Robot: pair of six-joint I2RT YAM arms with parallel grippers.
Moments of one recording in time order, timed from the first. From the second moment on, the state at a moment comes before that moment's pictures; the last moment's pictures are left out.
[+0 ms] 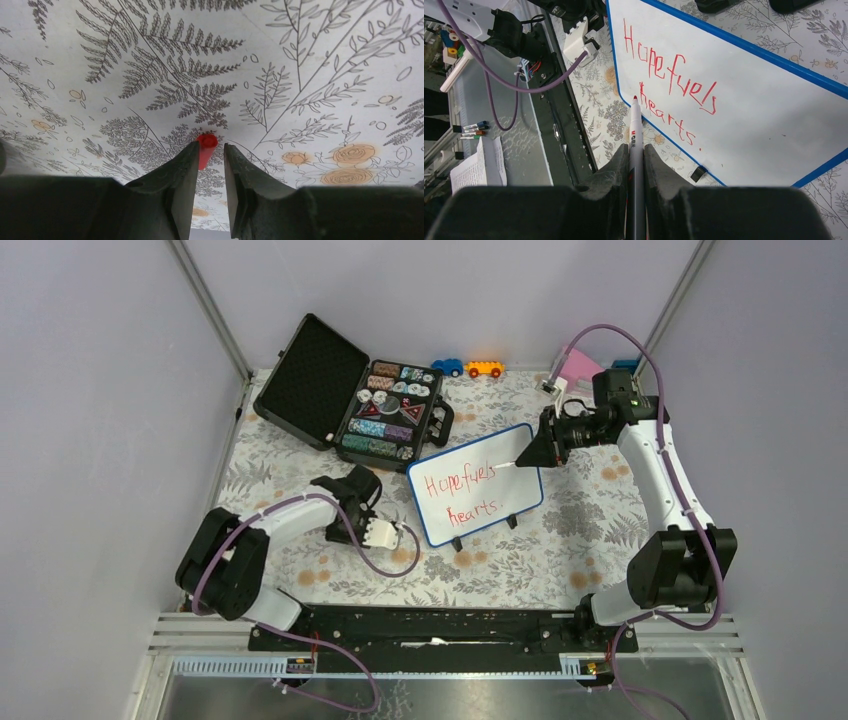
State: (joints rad) left arm -0.52 1.46 0.78 -0.78 -0.07 1.24; right arm 0.03 1.50 1.44 -1.12 -1.07 -0.57
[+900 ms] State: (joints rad) left arm -0.54 1.50 0.75 -0.69 -0.16 1.20; right arm 0.03 1.49 1.47 -1.12 -1.07 -0.57
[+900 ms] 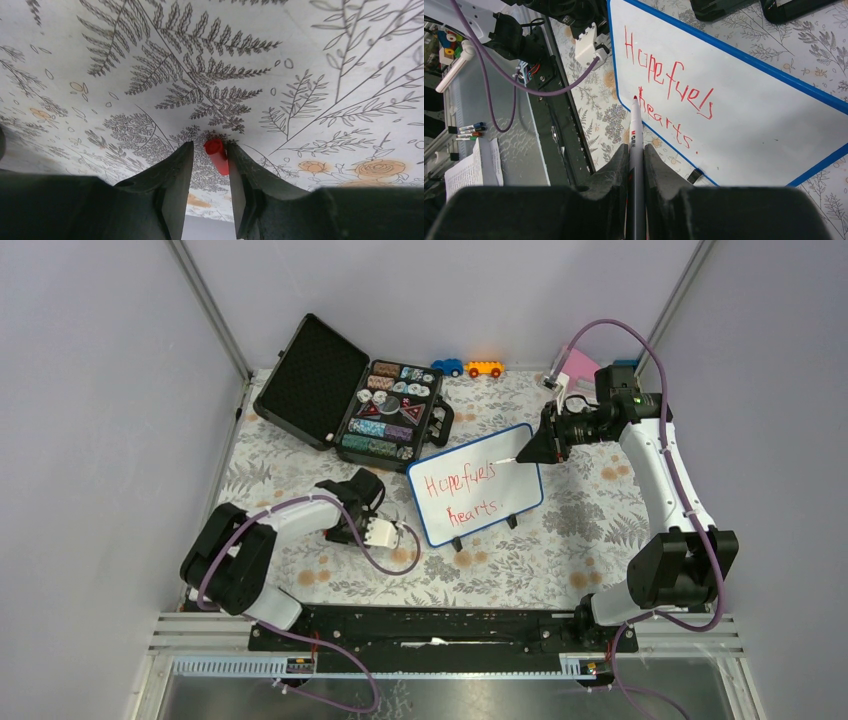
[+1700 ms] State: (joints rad) left arm -0.44 1.58 1.13 -0.97 0.13 0.83; right arm 0.04 1.50 1.50 -1.08 -1.07 -0.49
